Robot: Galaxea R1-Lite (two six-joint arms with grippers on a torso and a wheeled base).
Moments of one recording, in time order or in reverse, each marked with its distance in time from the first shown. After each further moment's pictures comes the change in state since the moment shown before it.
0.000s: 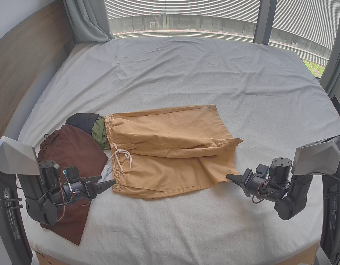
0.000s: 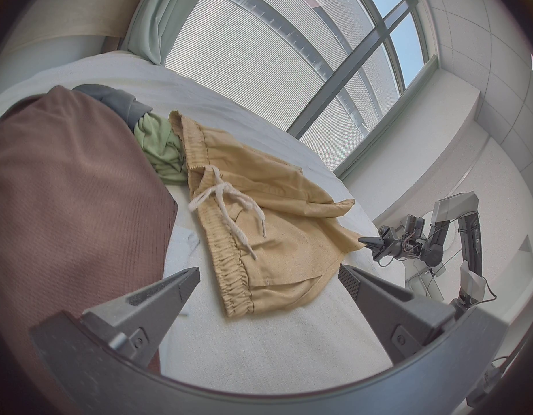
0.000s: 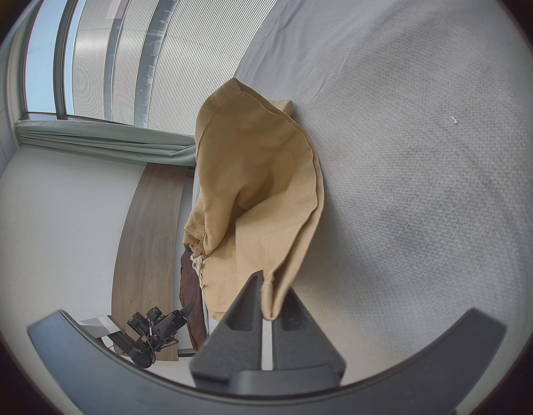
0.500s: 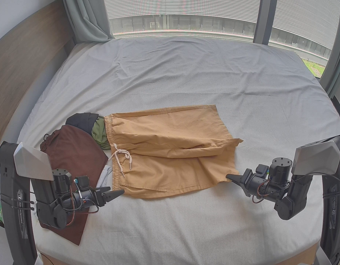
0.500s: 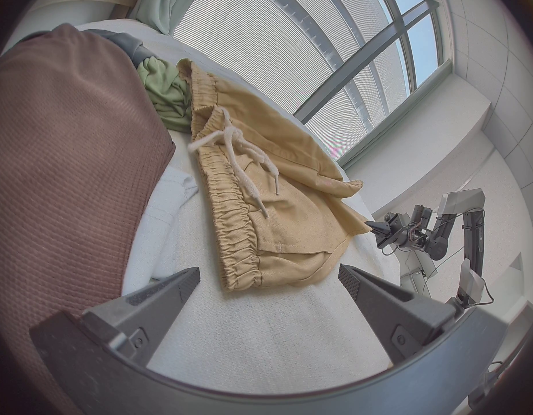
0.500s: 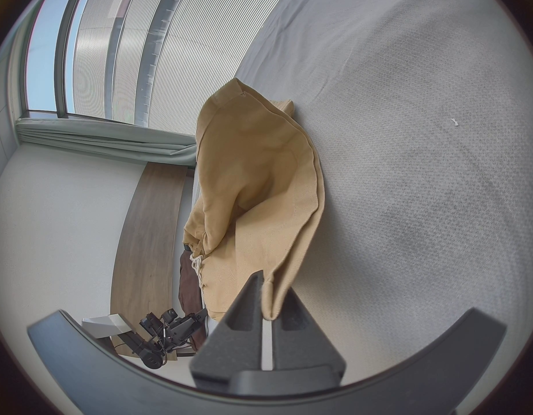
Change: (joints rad) left arm -0.042 0.148 -0.056 0.000 0.002 -0.027; right arm 0.000 0.000 -0.001 0.000 -0.002 -0.008
